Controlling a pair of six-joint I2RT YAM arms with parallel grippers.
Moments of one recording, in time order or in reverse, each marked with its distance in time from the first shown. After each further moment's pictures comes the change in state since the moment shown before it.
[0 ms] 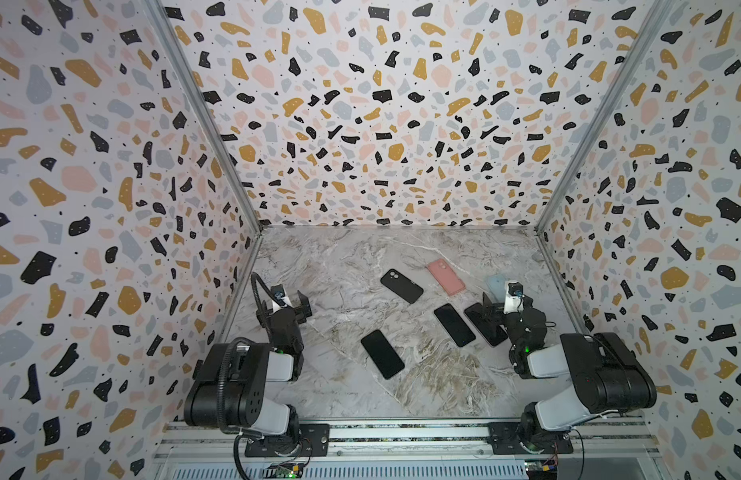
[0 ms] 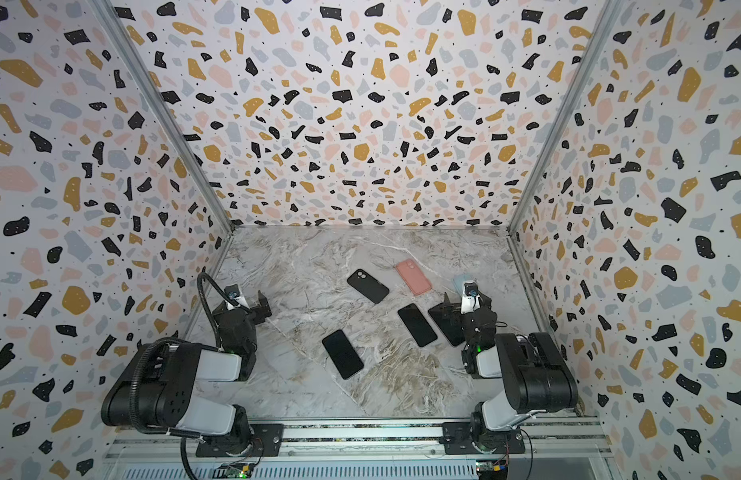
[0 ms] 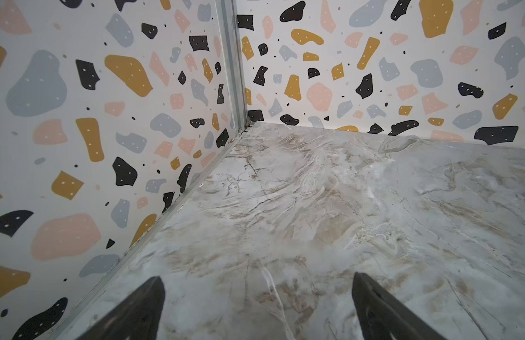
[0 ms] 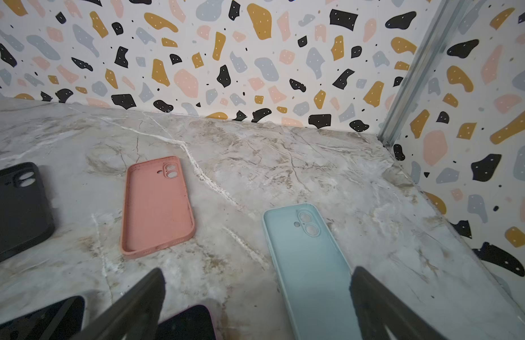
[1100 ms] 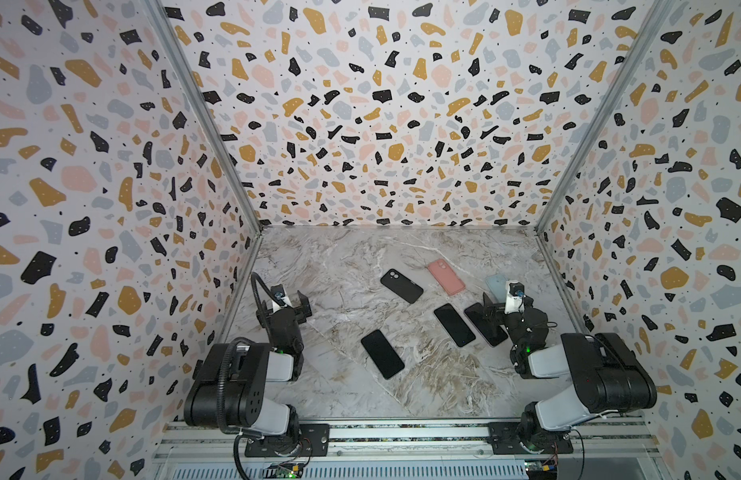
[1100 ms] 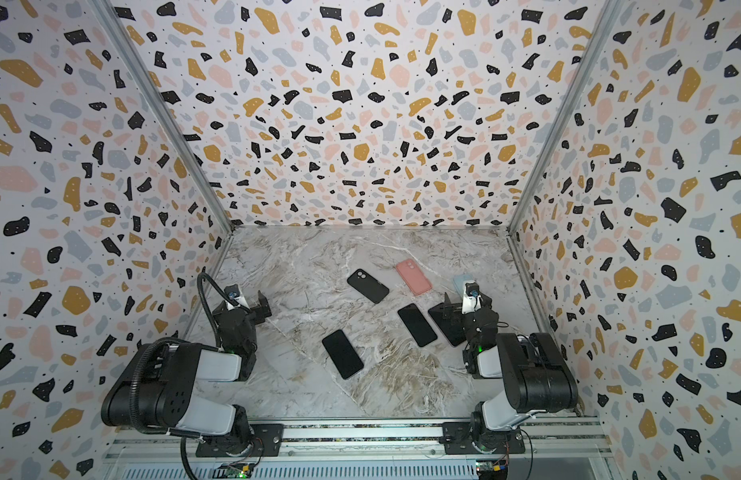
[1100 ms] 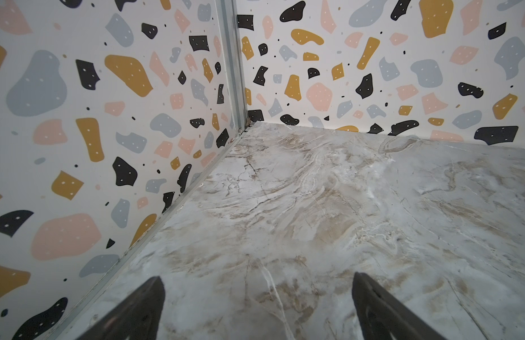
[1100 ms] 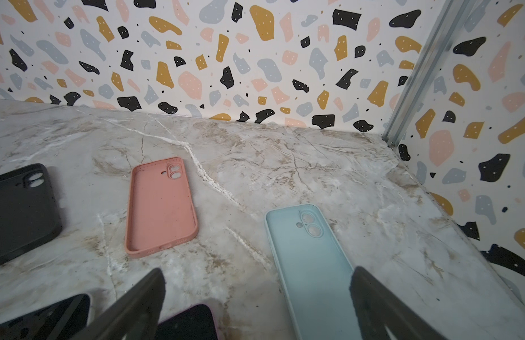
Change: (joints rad) left arm 0.000 0.000 0.000 0.000 0.000 0.000; right arm -0.023 0.000 -0.003 0.008 -0.042 0.010
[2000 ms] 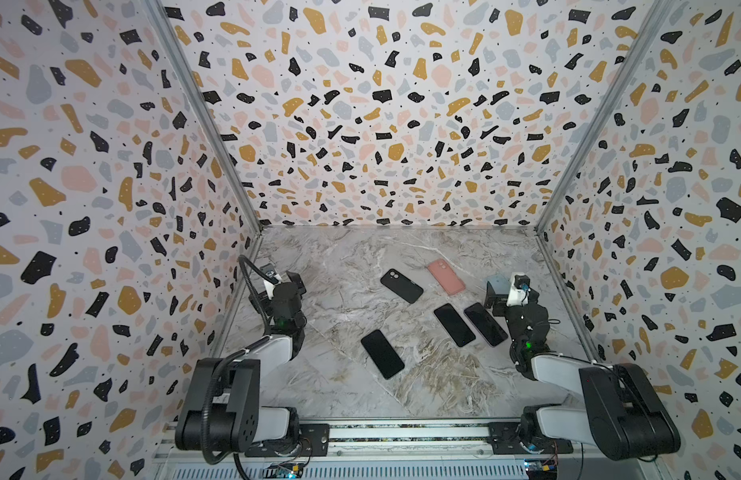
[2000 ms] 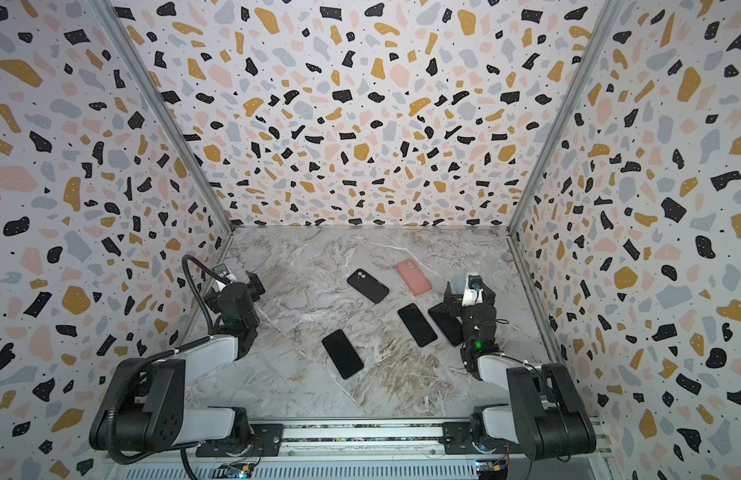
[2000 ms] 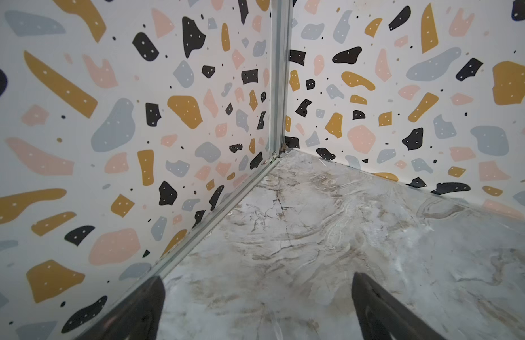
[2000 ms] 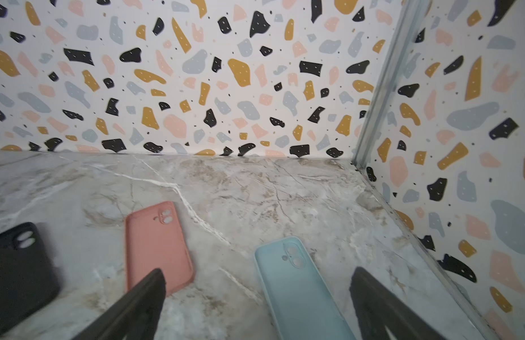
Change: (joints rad) left arm -0.057 -0.146 0.271 -0.465 -0.254 -0.164; right arm 0.142 -0.279 0.098 -0.283 0.226 0.050
